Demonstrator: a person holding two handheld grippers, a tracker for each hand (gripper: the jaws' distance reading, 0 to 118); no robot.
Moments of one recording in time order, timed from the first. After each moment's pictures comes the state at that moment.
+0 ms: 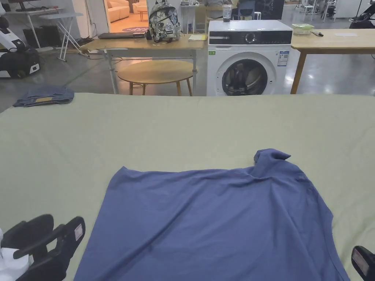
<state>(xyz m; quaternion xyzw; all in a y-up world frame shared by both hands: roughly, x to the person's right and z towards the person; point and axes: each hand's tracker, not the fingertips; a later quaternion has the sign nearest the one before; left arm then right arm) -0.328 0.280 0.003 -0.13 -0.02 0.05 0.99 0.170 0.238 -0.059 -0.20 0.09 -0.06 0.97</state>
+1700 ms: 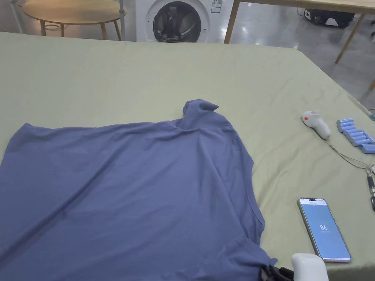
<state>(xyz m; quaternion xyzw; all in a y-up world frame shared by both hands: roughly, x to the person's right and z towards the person) -0.353 0.110 -0.028 -0.43 0.04 0.06 0.90 0.186 0.110 -0.057 -0.42 0.04 -0.06 0.90</state>
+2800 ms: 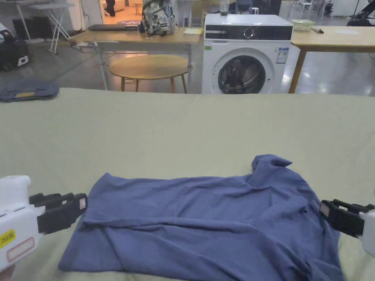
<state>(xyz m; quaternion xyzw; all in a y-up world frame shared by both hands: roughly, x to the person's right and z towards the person) -0.393 0.230 -0.158 -0.22 -0.03 0.07 0.97 0.182 0.212 -0.244 -0.26 0.08 -0.07 0.96</state>
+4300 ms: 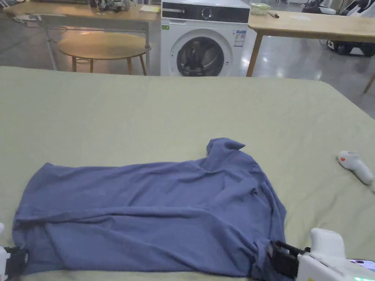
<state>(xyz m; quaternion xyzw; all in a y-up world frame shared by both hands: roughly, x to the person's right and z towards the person) -0.371 0.104 -0.212 -0.45 0.03 0.07 0.89 0.183 0.106 -0.234 -0.38 -0.02 -0.08 0.92</state>
